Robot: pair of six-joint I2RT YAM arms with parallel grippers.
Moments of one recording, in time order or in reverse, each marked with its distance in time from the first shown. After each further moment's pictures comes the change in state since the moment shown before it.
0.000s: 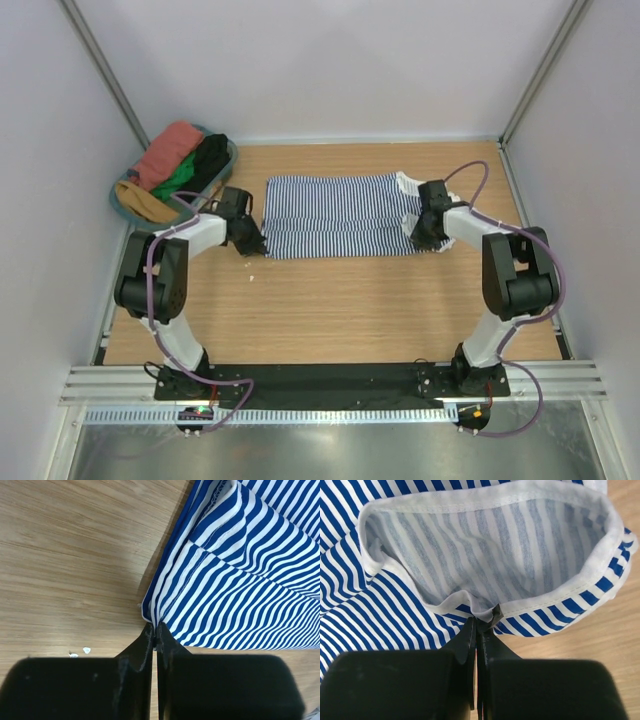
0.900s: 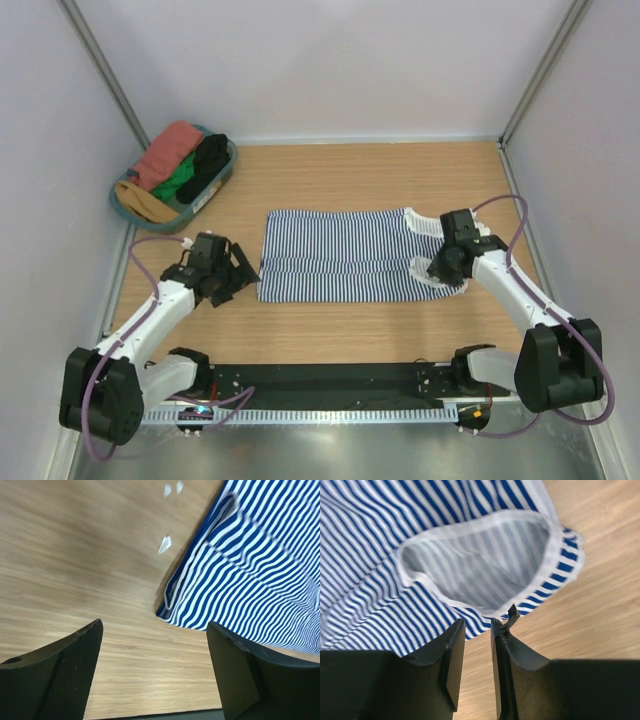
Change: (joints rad) left arm -0.040 -0.711 -0.478 -0.147 -0.089 -0.098; right arm 0.003 -0.575 -0.330 -0.285 0.027 0.141
